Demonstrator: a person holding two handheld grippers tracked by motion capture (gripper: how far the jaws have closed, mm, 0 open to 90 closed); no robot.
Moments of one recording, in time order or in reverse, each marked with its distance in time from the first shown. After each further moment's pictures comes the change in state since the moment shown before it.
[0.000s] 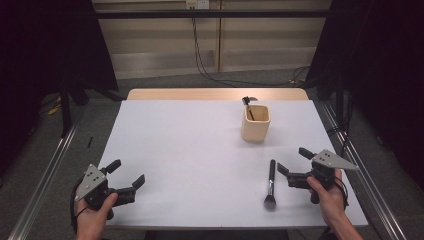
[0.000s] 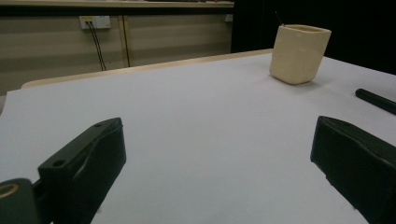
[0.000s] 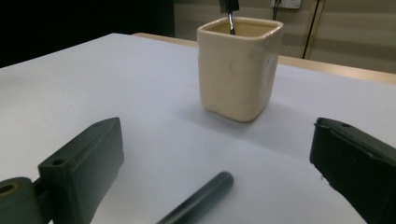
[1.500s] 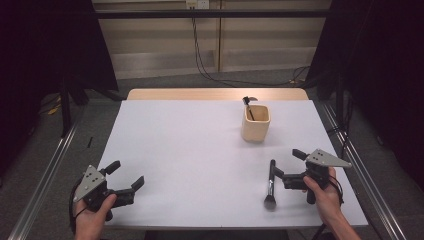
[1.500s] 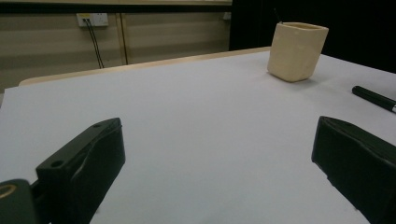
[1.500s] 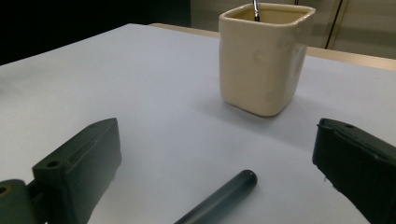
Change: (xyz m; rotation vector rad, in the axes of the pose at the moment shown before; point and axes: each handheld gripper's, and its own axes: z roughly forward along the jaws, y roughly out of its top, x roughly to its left) left arm 0.001 -0.001 -0.002 0.003 -0.009 -0.002; right arm 0.004 0.000 0.012 0.038 0.069 -0.001
